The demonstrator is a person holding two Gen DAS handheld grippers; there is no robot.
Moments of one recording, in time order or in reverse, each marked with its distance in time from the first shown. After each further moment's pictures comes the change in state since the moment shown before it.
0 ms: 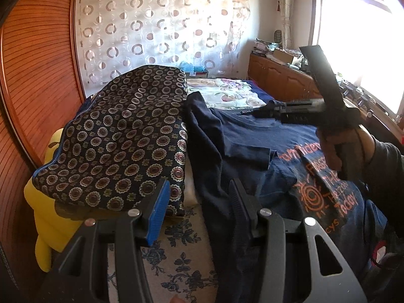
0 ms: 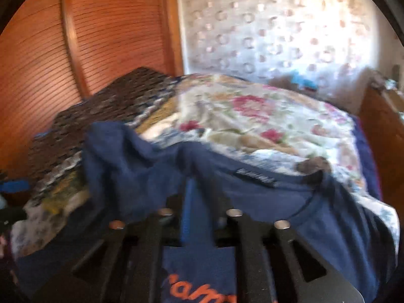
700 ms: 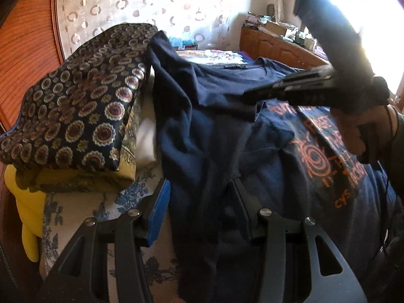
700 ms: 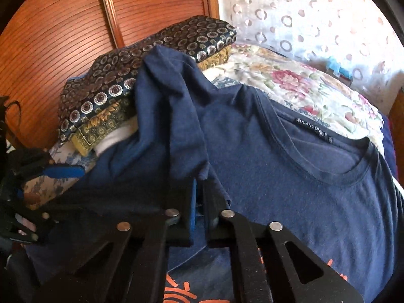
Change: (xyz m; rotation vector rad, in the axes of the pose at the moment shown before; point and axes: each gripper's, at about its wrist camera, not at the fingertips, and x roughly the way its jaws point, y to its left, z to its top) left arm 0.048 -0.033 -0.041 0.034 0.153 -0.029; right arm 0.006 0.039 -0.046 -0.112 0.159 0.135
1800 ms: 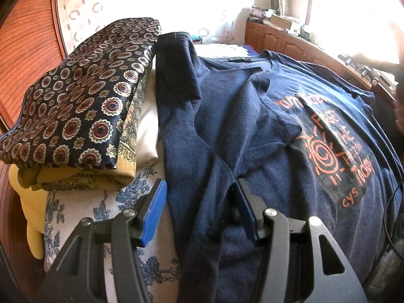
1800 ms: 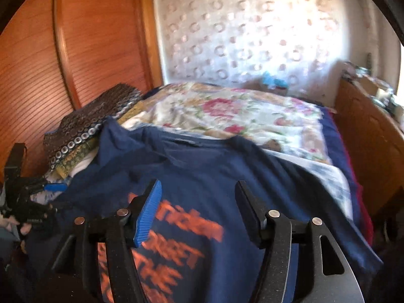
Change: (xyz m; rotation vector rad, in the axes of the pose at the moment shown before) left arm 0.006 -0.004 0.003 0.014 0.035 0.041; right arm -0.167 -0.086 -0.064 0.214 -0.231 -0.271
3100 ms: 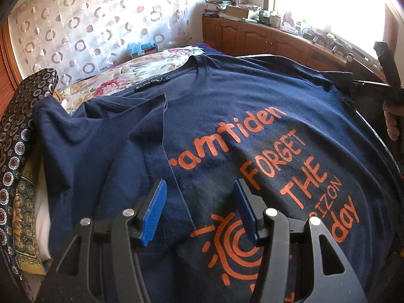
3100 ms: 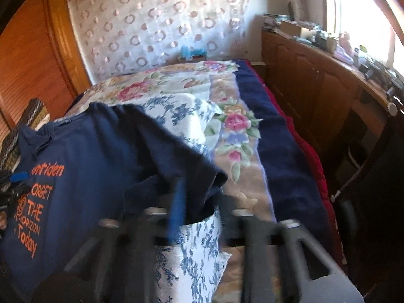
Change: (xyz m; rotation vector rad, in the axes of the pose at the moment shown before) left arm 0.053 -0.122 0.070 0.199 -0.007 -0.112; right arm -0.047 -0.195 -0.102 0.283 0.109 -0.245
